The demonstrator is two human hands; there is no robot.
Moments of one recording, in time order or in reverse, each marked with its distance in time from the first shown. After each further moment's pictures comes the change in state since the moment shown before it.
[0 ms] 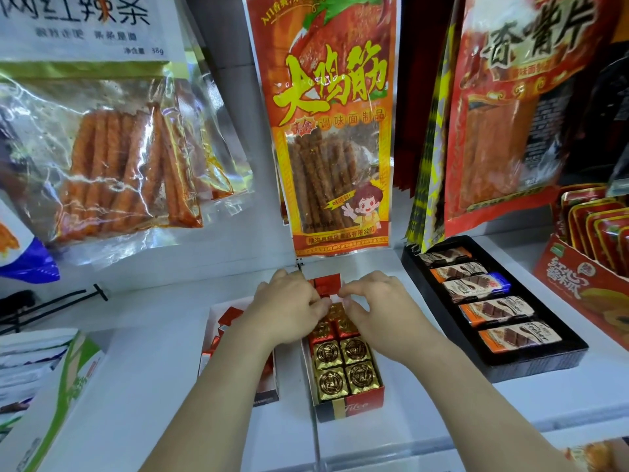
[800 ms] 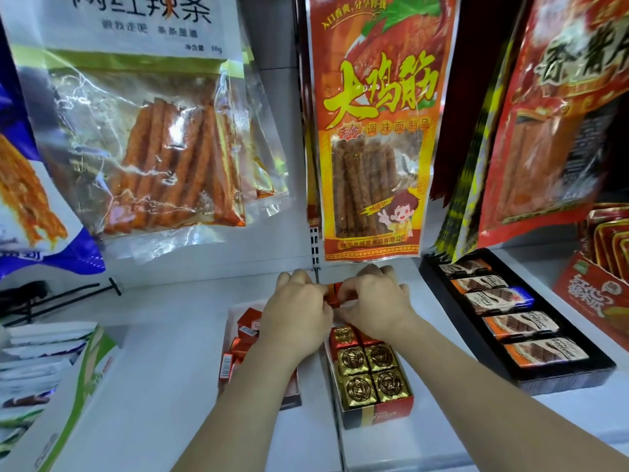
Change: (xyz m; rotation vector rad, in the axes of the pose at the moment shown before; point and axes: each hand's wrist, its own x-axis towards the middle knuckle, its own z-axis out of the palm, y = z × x) left_hand -0.007 -0.015 0.019 -0.092 0.311 -0.078; right_hand 0.043 -0.028 0.021 -0.229 -0.063 0.130
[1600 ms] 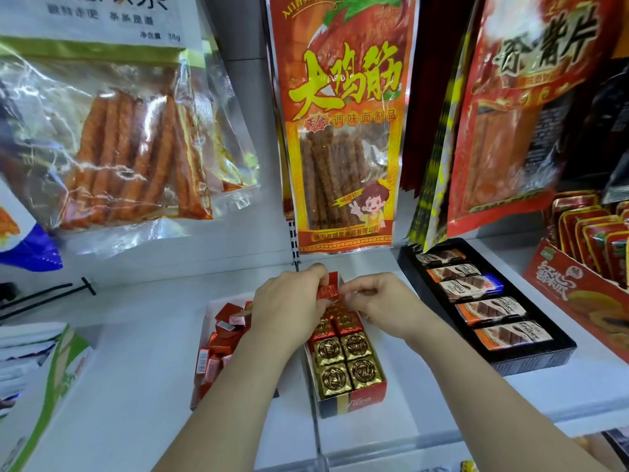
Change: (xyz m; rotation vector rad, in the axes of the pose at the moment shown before) left_hand 0.002 0.023 -0.004 0.002 0.052 0.073; right_hand -0.023 0.042 -0.010 0.798 -0.102 0.089
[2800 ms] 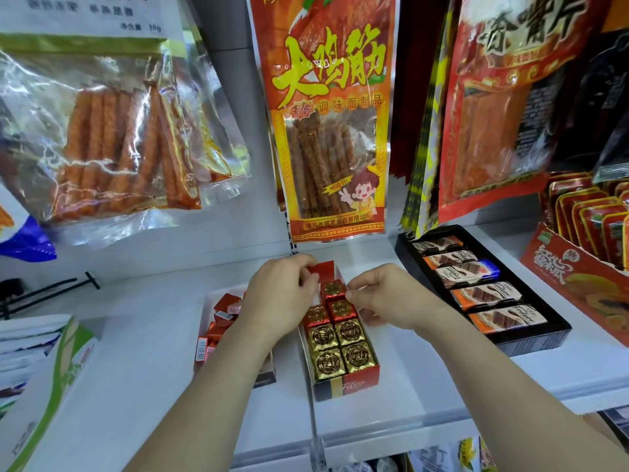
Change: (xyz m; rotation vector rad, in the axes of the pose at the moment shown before) left_hand -0.008 0.000 -0.009 -0.230 -0.013 -0.089; right_hand -0.013 -0.002 -0.014 -0.039 -0.103 0.100
